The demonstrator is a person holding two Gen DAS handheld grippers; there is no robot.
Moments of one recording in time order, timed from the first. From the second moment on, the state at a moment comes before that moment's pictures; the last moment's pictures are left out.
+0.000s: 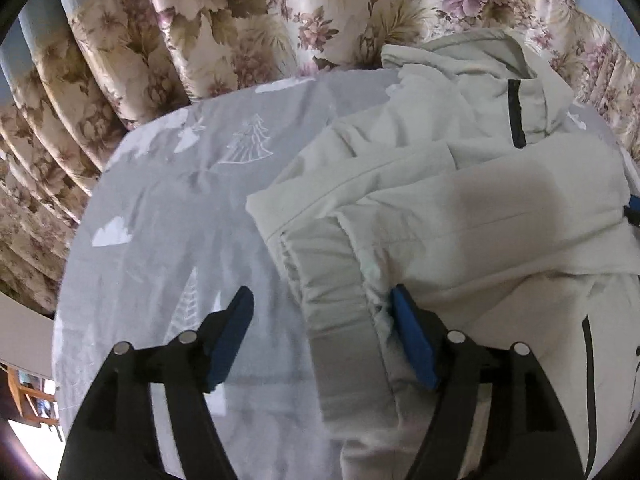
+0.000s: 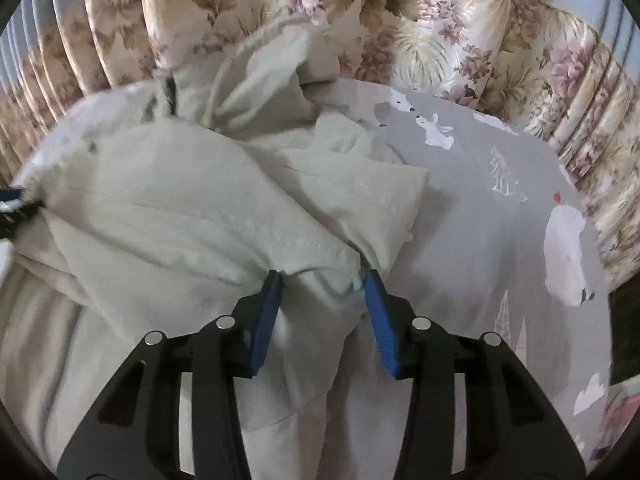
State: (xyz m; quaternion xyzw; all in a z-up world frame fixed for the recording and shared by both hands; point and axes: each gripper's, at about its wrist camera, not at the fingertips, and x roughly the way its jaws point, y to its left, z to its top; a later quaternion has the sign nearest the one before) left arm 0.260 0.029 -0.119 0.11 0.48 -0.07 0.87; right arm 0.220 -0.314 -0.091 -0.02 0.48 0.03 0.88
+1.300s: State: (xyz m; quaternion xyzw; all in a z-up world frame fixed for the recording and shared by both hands) left arm 0.528 -0.112 -0.113 0.10 0.53 -0.16 0.82; right arm 0.445 -0.330 -0.059 0.10 0.46 0.10 0.88
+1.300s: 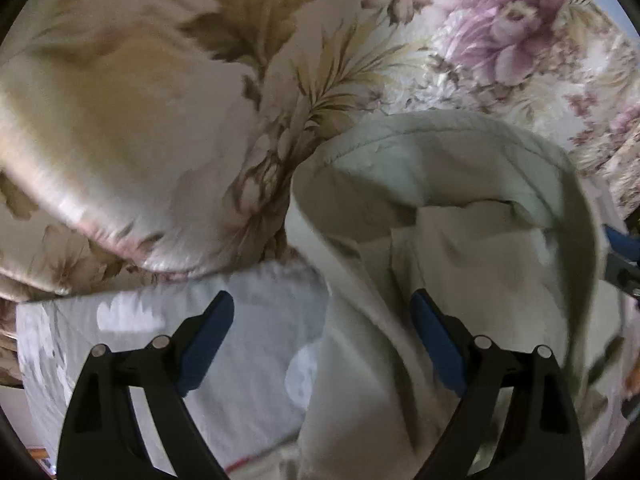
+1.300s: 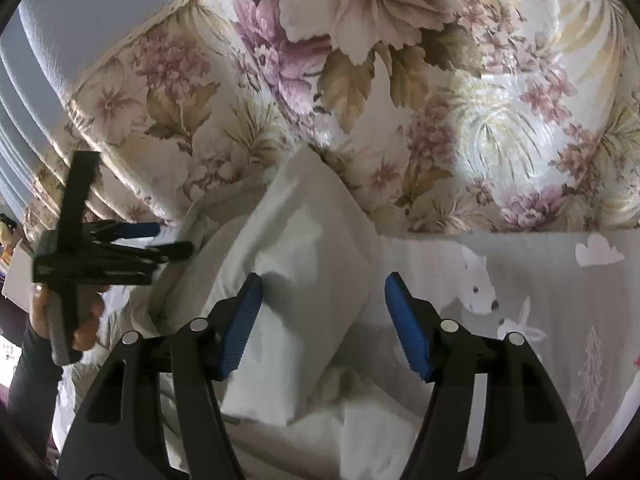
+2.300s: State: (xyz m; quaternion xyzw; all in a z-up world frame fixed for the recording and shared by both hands) left arm 0.432 -0.029 -0.032 0.07 0.45 -0.12 0.88; right arm 0.378 -0.309 -0.012 0.01 0.41 0.04 0.91
